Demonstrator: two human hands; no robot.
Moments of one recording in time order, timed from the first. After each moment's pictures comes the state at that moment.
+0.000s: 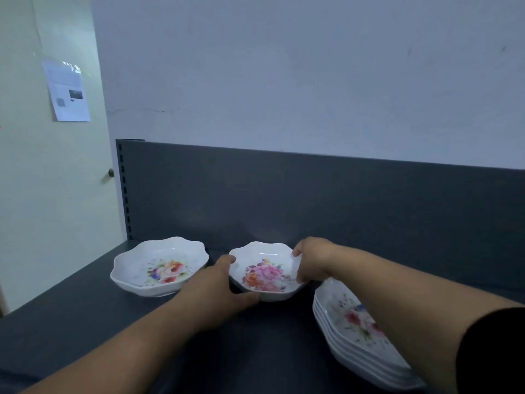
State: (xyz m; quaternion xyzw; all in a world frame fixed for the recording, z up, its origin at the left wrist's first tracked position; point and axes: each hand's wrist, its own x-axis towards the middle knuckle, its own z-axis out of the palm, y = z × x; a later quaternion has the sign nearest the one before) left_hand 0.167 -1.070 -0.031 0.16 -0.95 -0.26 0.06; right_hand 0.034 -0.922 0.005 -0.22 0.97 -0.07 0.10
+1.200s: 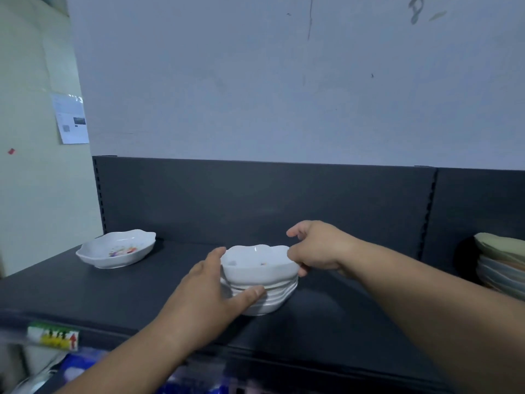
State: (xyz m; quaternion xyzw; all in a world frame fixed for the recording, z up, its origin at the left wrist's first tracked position) left_hand 0.234 -0.862 -0.022 0.13 -0.92 -0.29 0.22; right_hand 0.106 -0.705 0.040 -0.22 0.91 -0.34 0.08
